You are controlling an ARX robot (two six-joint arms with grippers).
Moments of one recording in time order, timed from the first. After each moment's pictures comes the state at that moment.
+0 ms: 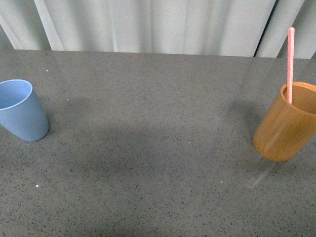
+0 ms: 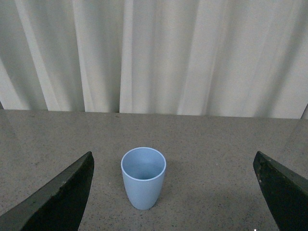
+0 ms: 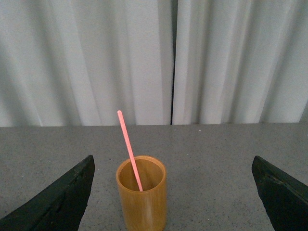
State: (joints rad) left arm 0.00 0.00 0.02 0.00 0.00 0.00; right arm 0.00 0.00 0.02 0.00 0.00 0.00
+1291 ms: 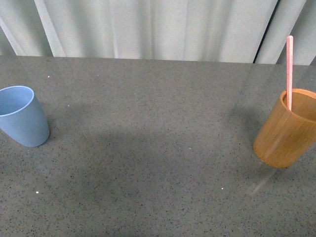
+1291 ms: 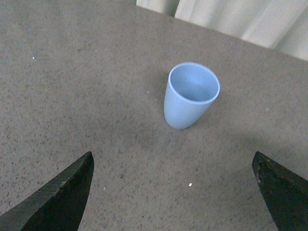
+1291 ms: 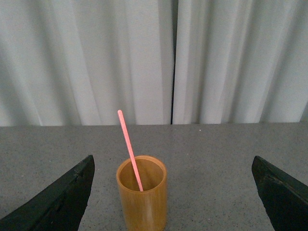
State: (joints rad) left arm -0.10 0.43 0.20 -0.24 -0.33 -0.29; right arm 0.00 0.00 0.02 0.00 0.00 0.00
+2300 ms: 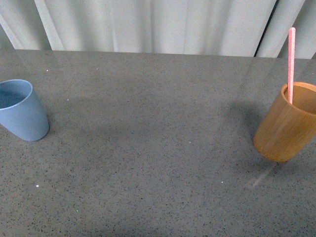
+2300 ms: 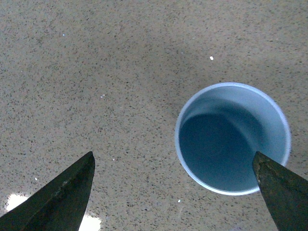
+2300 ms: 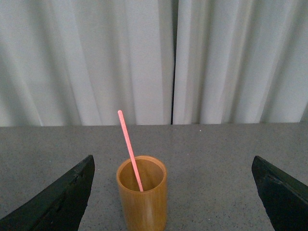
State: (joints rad) left arm 0.06 1.62 0.84 -0.08 -0.21 -0.05; right arm 0.00 0.00 0.02 0.00 0.00 0.00
